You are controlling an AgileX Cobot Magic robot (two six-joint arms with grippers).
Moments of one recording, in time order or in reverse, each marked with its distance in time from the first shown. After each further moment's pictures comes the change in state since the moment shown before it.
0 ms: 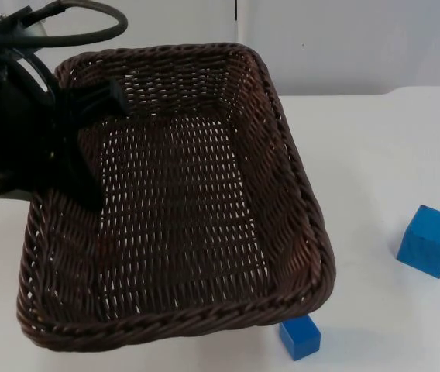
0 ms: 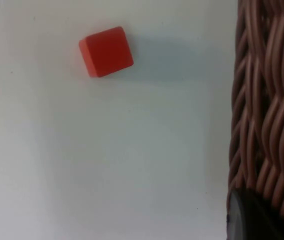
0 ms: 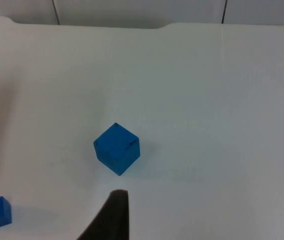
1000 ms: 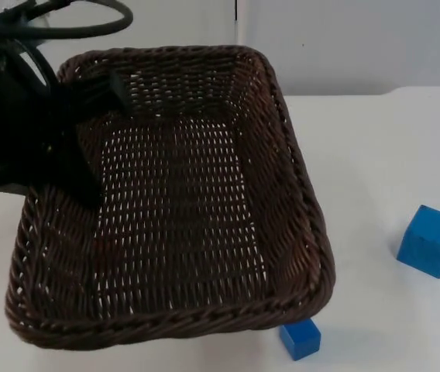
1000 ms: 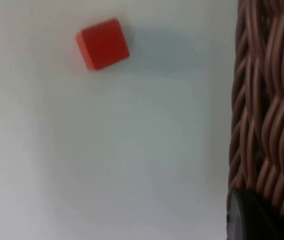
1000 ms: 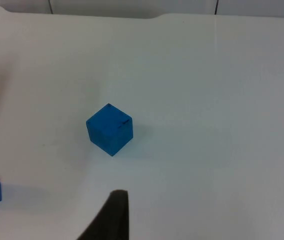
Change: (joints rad) right arm 0.000 -0.207 0.079 -0.026 0.098 0.000; left arm 0.000 0.002 -0.031 0.023 0.049 0.000
